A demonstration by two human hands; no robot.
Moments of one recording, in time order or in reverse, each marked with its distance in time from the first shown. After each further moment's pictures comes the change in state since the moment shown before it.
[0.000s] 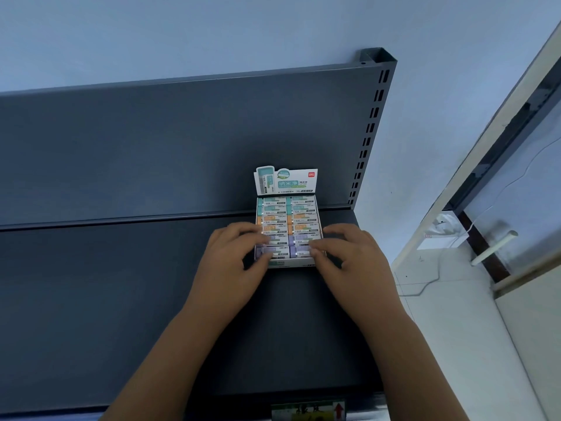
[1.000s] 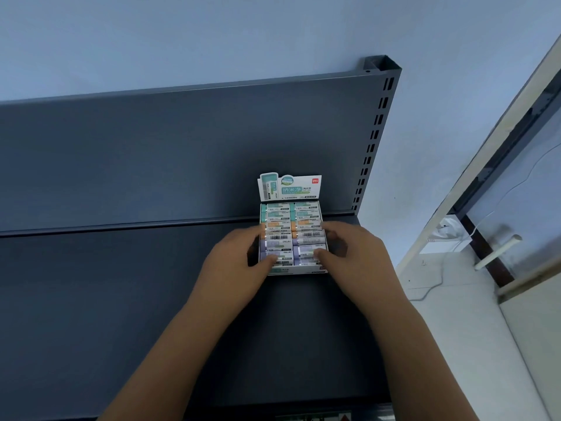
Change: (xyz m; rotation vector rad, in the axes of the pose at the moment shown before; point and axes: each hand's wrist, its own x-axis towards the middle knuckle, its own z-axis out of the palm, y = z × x) left_hand 0.015 0.006 -0.008 -0.134 -0.155 -0.159; right_hand 0.024 -0.006 -0.006 0.193 -0.135 0.219
